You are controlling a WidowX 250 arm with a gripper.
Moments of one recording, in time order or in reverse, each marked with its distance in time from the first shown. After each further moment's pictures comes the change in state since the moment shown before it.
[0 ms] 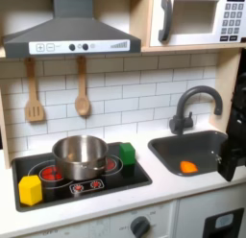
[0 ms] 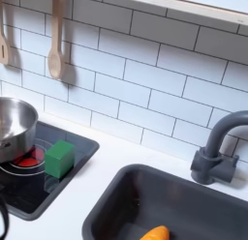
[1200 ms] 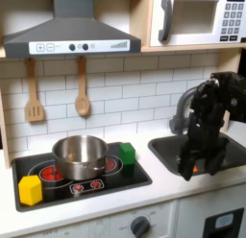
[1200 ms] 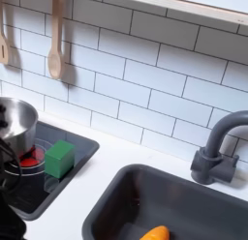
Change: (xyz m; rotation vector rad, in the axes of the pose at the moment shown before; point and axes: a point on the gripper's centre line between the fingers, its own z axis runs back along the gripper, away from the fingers) arm 0.050 0.041 -0.030 0.076 -0.006 0.032
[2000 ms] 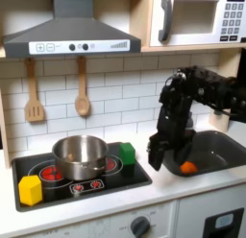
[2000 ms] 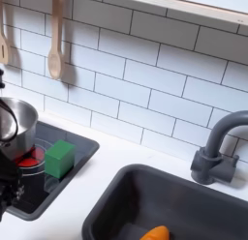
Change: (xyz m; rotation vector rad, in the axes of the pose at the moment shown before) arm 0.046 0.032 -0.006 0.035 -0.004 0.073
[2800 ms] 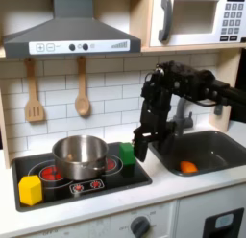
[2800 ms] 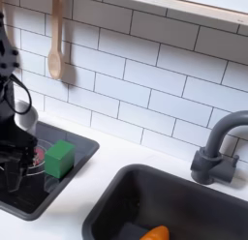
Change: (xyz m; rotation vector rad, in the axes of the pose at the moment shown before) arm 0.042 0.004 -0.008 -0.024 0.006 0.053
